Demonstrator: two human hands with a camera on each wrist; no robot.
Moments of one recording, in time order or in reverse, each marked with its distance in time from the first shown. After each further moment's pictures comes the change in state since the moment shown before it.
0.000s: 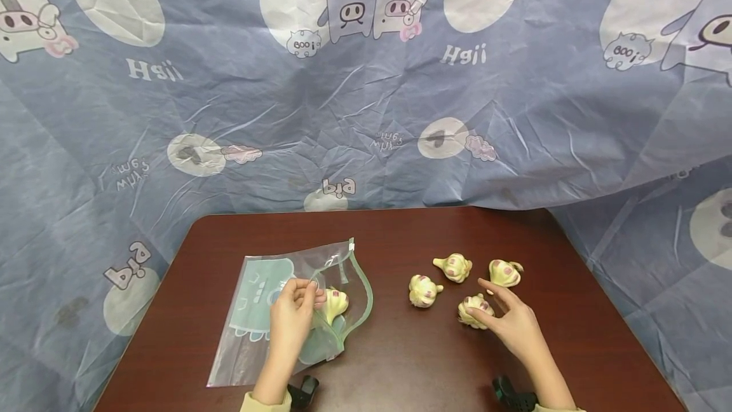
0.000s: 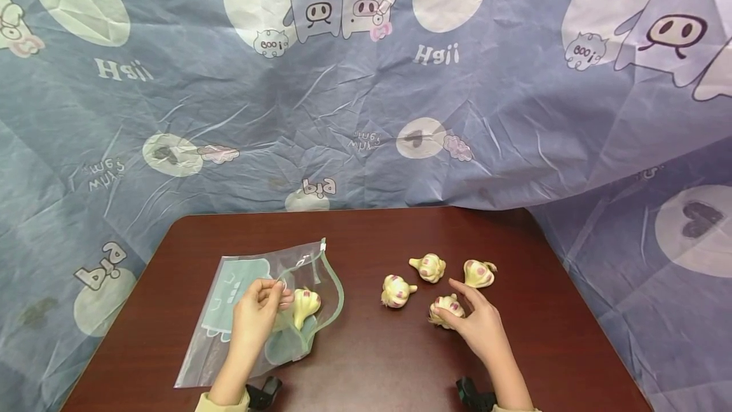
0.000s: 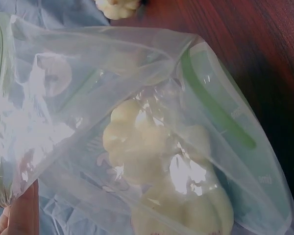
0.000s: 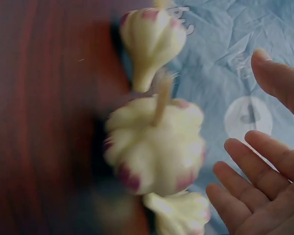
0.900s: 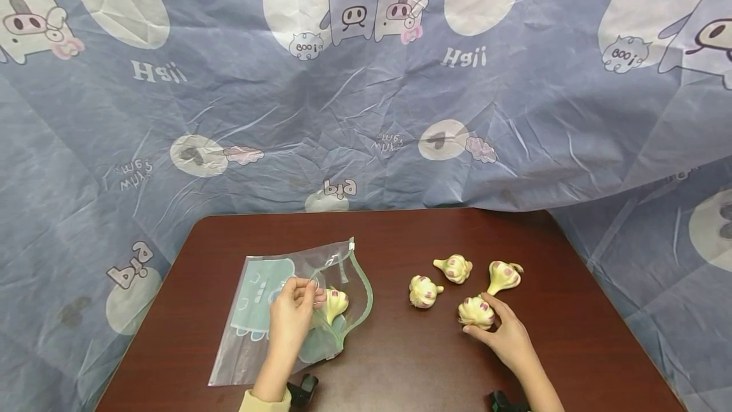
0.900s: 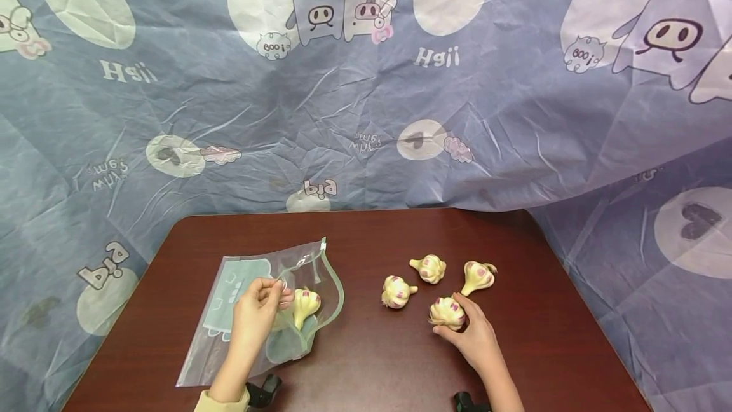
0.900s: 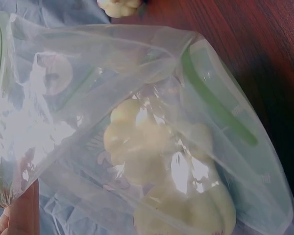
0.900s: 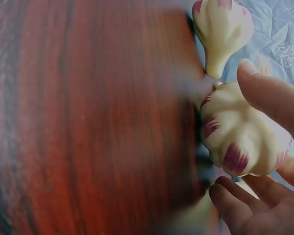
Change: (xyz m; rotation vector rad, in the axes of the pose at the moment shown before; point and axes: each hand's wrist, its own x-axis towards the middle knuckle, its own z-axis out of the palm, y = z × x) left_hand 0.001 0.002 -0.003 -0.010 -0.001 0.000; right_hand -0.006 0.043 0.027 -0.100 -0.028 0.039
